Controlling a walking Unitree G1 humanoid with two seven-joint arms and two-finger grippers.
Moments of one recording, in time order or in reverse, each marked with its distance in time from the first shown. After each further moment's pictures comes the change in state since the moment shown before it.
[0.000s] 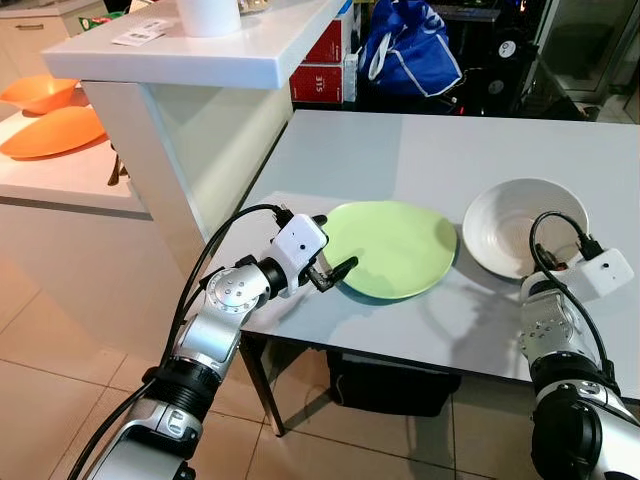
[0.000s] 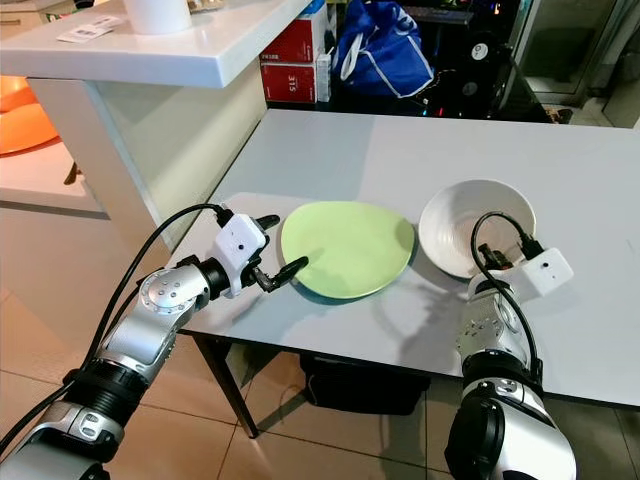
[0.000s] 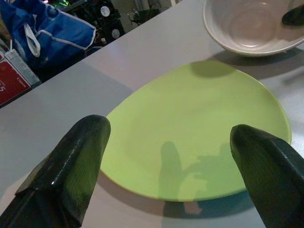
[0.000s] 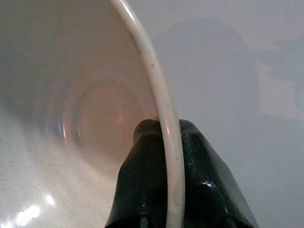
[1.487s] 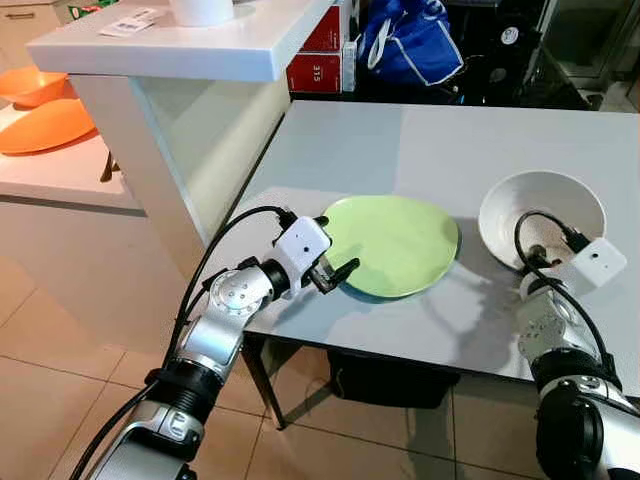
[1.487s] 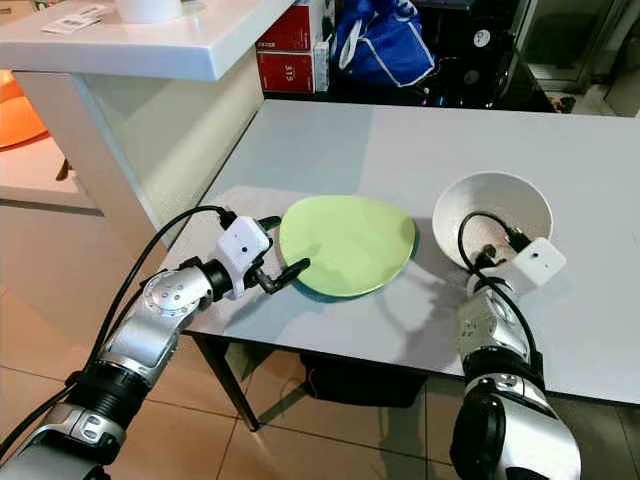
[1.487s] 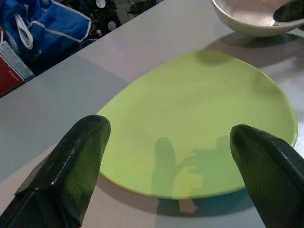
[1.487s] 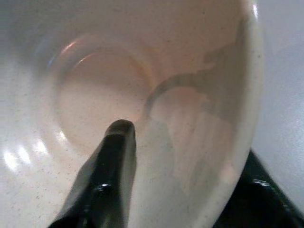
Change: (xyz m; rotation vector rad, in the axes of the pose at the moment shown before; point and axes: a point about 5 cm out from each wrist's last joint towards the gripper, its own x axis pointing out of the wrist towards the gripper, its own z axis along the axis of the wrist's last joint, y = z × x) left arm 0.002 -0.004 -0.001 0.010 0.009 0.004; right arm 0.003 0.007 0.003 -0.184 0.001 -0.016
